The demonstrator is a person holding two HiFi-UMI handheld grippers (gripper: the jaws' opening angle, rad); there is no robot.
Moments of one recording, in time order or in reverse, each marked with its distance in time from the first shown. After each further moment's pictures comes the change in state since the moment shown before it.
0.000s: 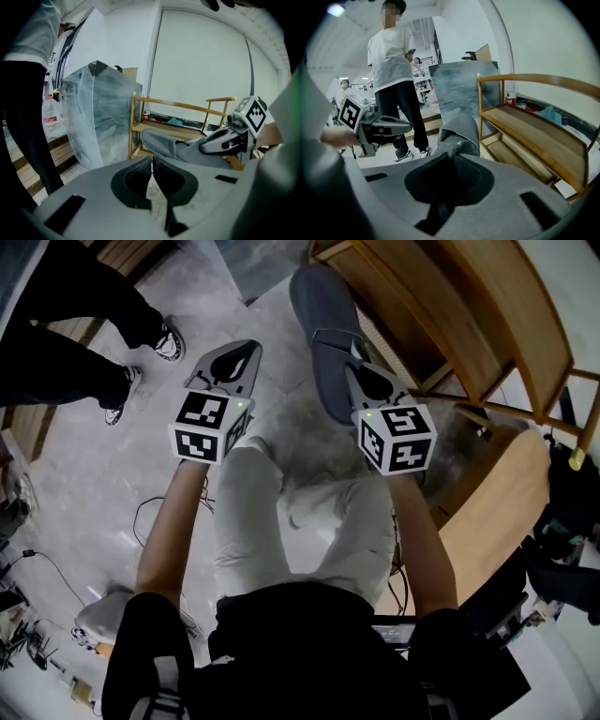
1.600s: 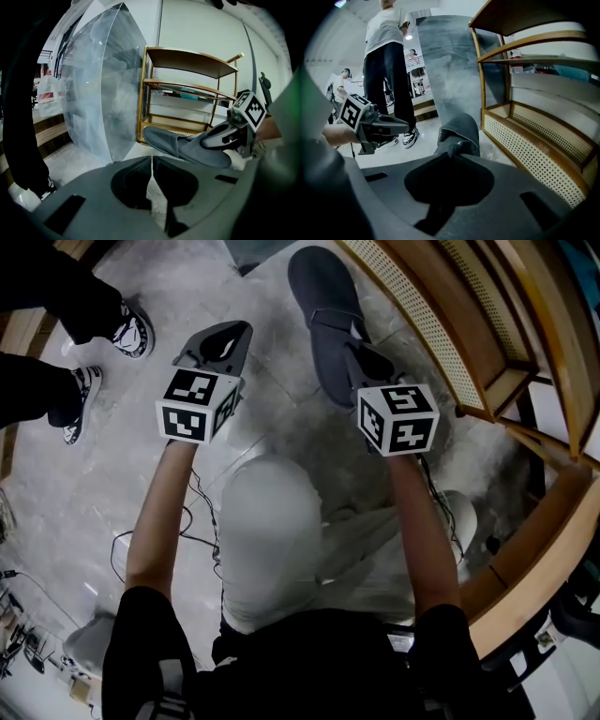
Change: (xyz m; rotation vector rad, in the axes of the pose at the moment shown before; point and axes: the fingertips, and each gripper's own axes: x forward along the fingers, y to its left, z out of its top) left arm 0.177 0.095 -0.243 0.049 0.050 0.027; right arm 0.245 -0.055 -0.191 -0.004 -0.009 0.010
